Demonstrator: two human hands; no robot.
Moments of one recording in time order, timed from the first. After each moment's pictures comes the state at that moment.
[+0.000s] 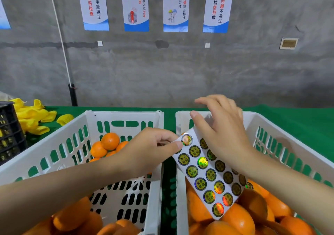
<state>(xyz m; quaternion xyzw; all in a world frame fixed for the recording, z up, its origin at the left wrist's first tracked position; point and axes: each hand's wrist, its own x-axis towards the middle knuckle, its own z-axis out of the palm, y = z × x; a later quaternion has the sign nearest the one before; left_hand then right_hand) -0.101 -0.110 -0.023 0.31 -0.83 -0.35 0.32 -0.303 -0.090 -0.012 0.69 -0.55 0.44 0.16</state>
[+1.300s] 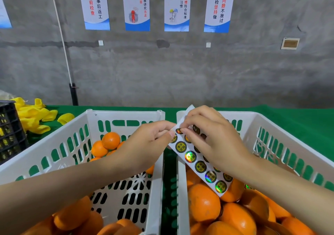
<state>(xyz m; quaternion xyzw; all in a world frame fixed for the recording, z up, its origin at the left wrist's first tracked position) -0.100 -0.116 -0.025 0.34 -0.79 -0.36 0.36 -0.296 -0.083 -0.018 0.79 -0.43 0.41 0.16</state>
